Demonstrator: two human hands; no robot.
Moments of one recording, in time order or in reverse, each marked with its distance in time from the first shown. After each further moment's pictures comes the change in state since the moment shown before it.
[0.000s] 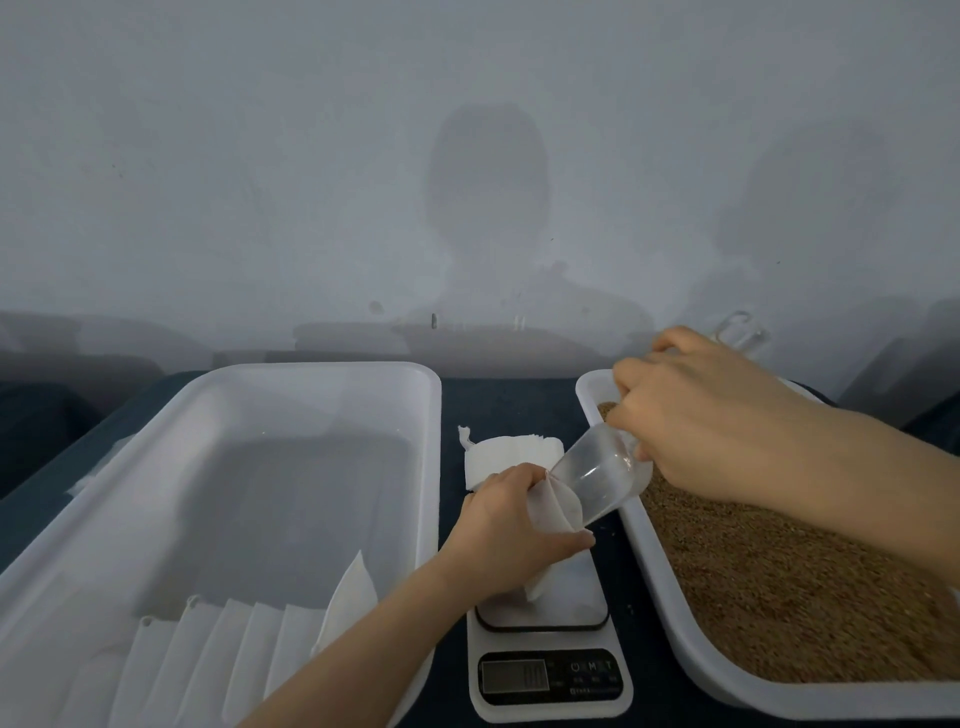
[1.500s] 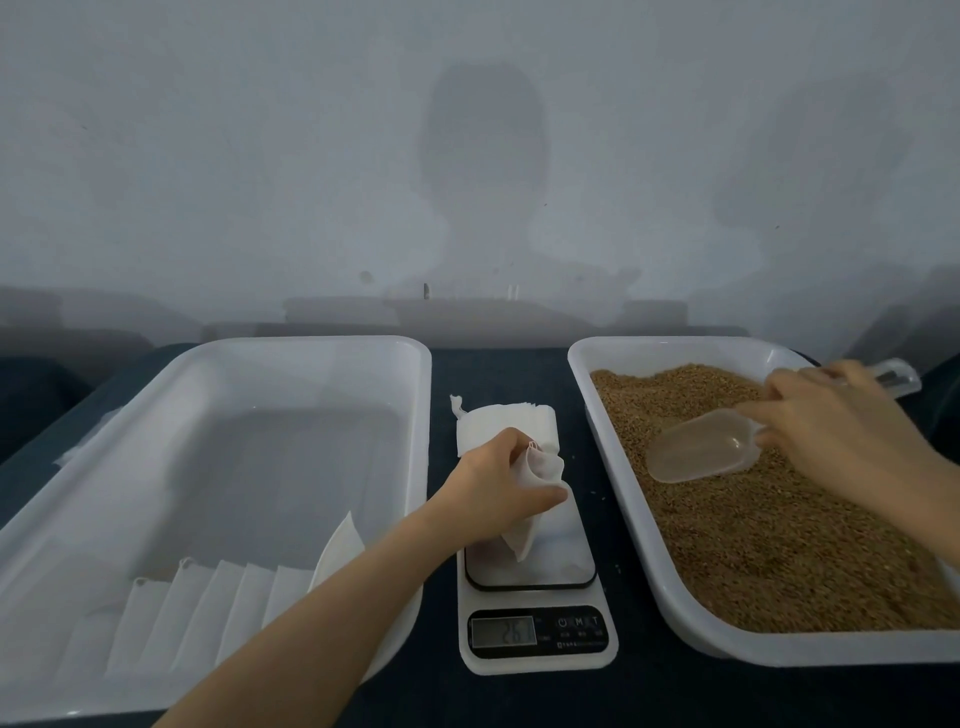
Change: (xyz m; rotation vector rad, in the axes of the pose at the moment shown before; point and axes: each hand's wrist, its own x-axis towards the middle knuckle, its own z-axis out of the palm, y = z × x) left_hand 0.005 -0.006 -0.005 -0.119 -0.089 -0.059; right_hand -0.060 0.057 0.138 0.035 -0.057 0.395
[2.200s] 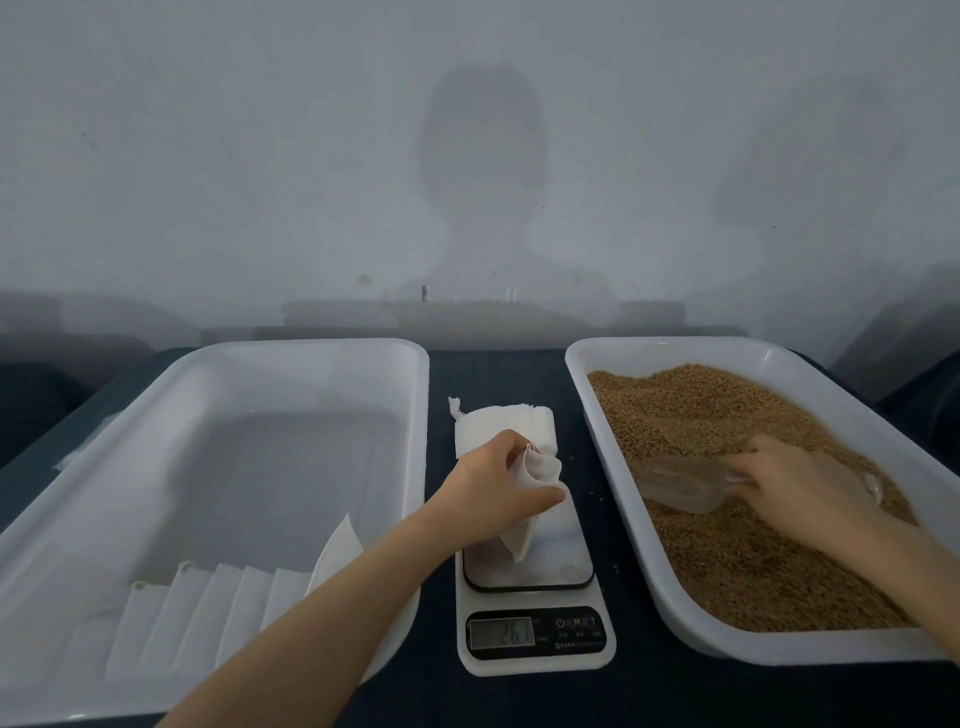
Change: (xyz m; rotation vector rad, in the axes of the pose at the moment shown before) left_hand -0.001 0.000 0.000 -0.010 0.012 0.003; right_hand -0.006 -0.021 0.067 0.283 -0.189 0.102
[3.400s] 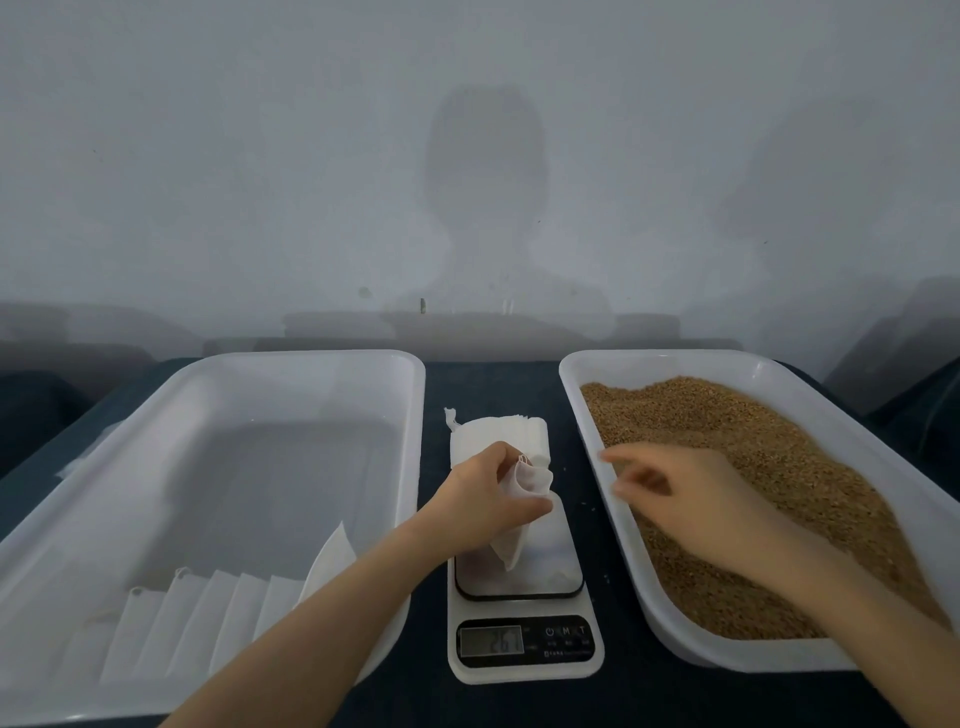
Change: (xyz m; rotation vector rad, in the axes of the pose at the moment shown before) left_hand 0.001 0.000 0.001 0.004 -0.014 -0.007; right_hand -0.032 -0.085 -0.067 0.741 0.070 -0.170
